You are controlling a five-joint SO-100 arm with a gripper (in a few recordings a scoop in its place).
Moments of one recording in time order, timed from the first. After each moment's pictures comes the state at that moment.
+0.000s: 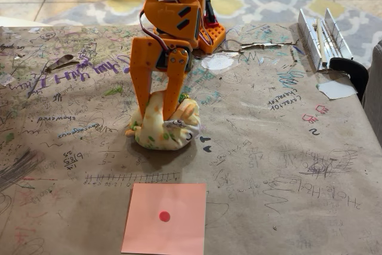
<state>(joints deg) 10.3 130.1 168.7 7.4 -81.4</state>
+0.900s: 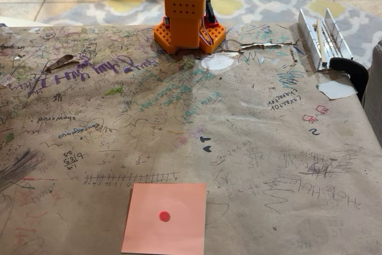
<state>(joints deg) 8.4 192.7 133.2 12.6 -66.3</state>
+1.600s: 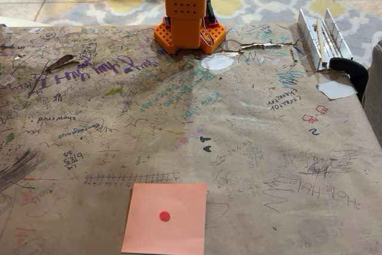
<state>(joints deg) 7.3 194.5 104.8 11.6 -64.3</state>
